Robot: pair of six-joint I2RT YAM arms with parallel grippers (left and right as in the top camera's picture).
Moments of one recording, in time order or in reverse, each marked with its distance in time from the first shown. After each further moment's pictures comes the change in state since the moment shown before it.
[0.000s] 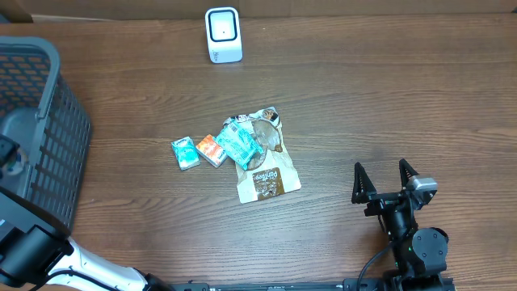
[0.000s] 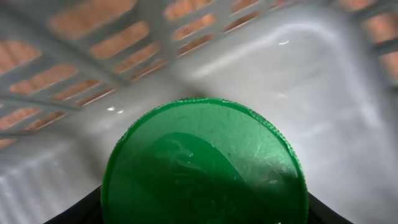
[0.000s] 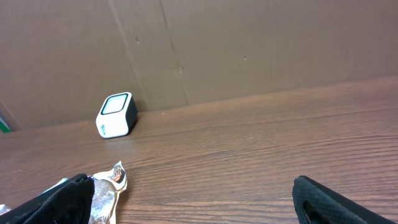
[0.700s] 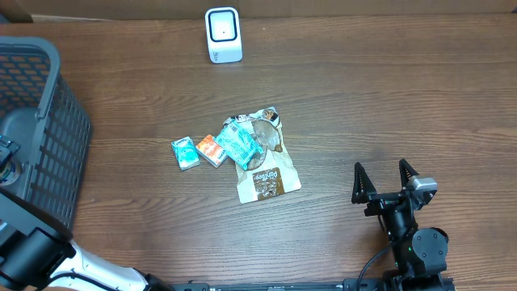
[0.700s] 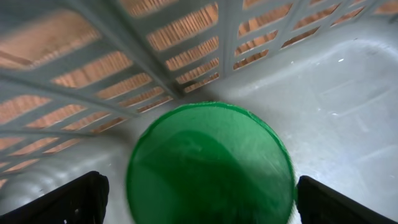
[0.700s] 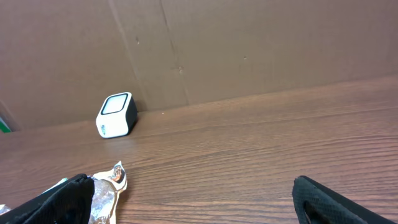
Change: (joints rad) left arm 0.000 -0.024 -0.092 0.107 -0.175 0.008; right arm 0.000 0.000 0.000 0.000 0.000 0.000
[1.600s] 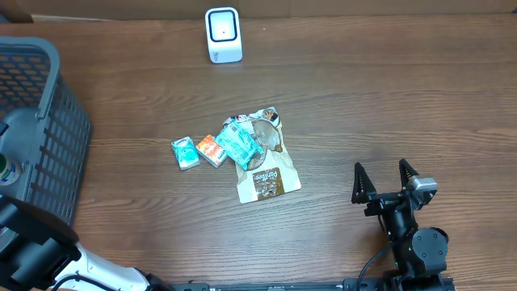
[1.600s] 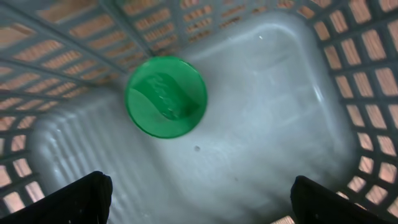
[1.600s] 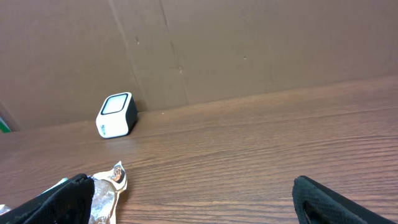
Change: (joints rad) left arm -0.034 -0.044 0.328 -0.459 0.089 -0.084; right arm 0.000 0.000 0.000 0.000 0.000 0.000
